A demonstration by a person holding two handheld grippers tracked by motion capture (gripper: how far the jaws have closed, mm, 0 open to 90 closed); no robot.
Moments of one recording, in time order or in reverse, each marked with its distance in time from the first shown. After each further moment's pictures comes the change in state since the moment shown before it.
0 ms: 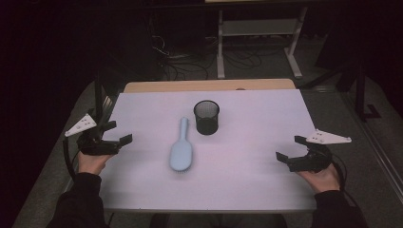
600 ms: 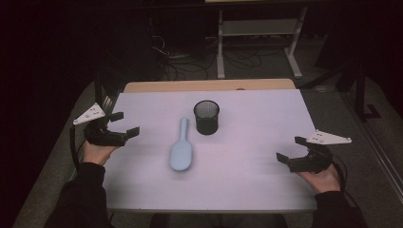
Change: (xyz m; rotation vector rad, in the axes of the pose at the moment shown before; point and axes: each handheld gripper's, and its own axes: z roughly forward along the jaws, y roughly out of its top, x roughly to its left) left arm -0.008 0.030 0.019 0.026 -0.048 0.064; right arm 0.000 -0.002 0.000 0.011 -0.001 0.005
